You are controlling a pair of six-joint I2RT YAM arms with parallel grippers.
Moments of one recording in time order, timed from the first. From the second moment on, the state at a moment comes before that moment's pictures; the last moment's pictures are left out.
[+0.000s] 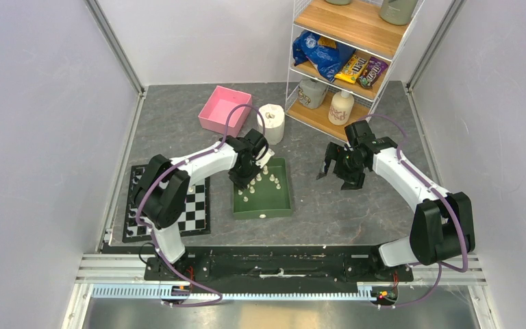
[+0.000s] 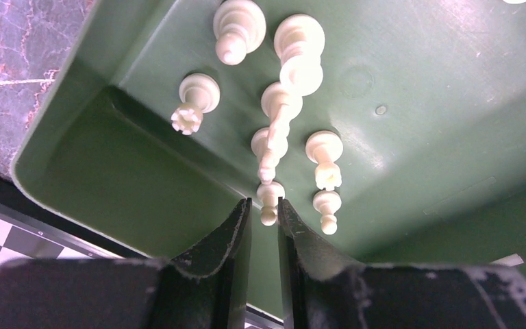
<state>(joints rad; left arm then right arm) -0.65 1.81 1.23 -0.79 -0.06 0.10 0.25 1.42 1.01 -0.78 -0.20 0.59</state>
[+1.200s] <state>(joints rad) -0.65 1.83 1.24 -0.84 -0.04 0.10 0.25 1.42 1.00 -0.78 -0.20 0.59</state>
